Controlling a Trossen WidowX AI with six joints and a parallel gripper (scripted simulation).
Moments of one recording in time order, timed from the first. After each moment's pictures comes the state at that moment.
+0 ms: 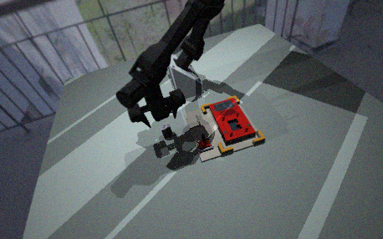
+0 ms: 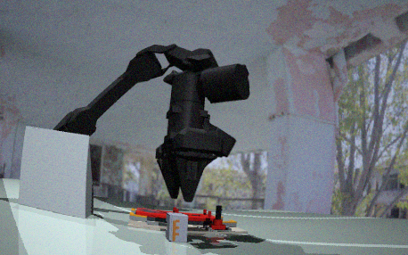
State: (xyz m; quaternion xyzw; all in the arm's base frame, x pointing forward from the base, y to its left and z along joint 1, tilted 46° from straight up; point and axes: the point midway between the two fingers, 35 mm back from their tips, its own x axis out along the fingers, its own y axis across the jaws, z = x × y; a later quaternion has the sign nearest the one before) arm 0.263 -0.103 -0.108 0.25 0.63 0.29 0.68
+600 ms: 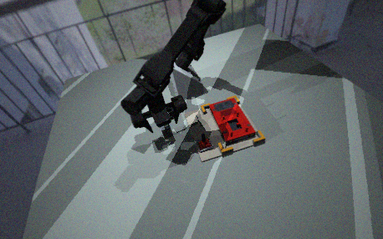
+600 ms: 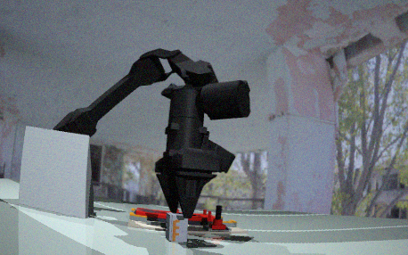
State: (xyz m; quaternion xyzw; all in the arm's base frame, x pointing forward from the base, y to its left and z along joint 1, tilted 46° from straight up) arm 0.265 -0.084 -0.126 0.25 0.63 0.29 0.68
